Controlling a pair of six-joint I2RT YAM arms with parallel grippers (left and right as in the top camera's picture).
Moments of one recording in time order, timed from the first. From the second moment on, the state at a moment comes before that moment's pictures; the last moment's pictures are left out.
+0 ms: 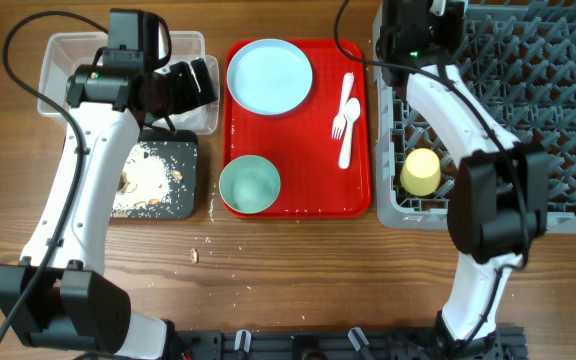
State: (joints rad) left arm -0.10 1.66 1.55 -0.94 0.09 -0.42; right arm 0.22 2.11 1.65 -0.02 1.03 -0.14
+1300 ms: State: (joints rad) left arm -0.10 1.66 1.55 -0.94 0.09 -0.42; right arm 0.35 2.06 1.64 -0.51 0.64 -0.08
